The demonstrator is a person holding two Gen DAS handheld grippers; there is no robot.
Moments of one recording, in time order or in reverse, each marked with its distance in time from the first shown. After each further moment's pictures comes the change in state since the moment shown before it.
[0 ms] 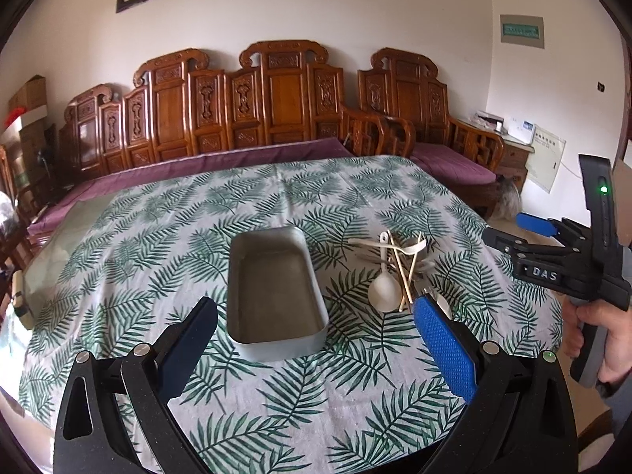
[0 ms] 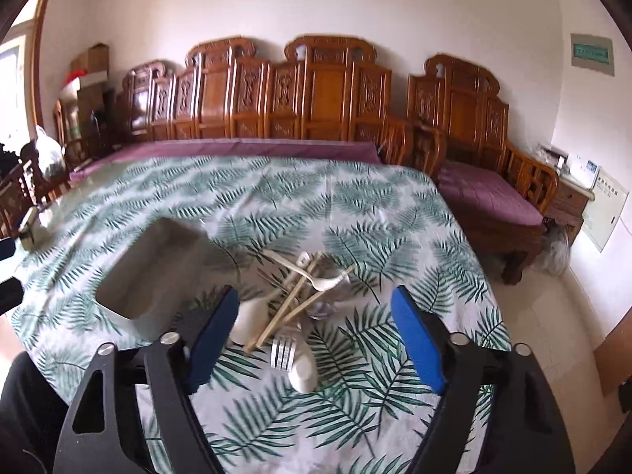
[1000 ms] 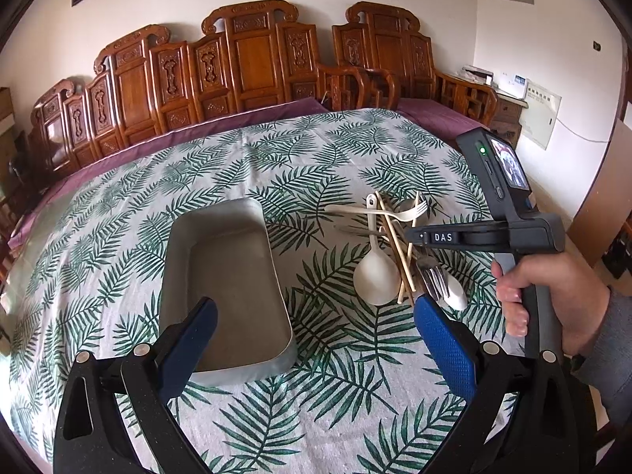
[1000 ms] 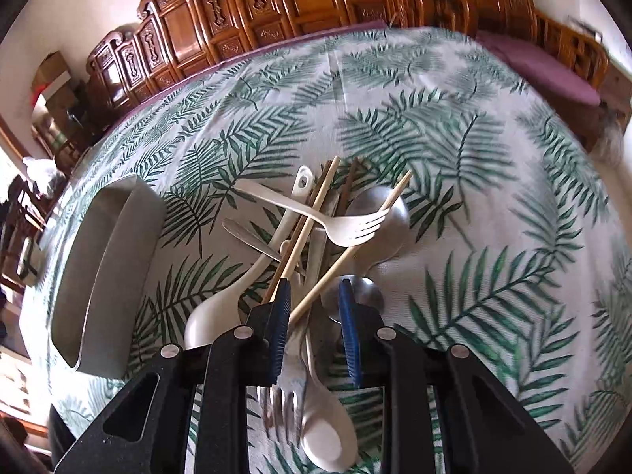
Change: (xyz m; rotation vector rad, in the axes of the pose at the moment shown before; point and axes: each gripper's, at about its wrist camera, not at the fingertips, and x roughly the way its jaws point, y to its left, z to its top) left arm 0.092 -0.030 -0.001 0.086 0.130 -0.030; right arm 0.190 -0.016 -0.019 0.250 0.382 0.184
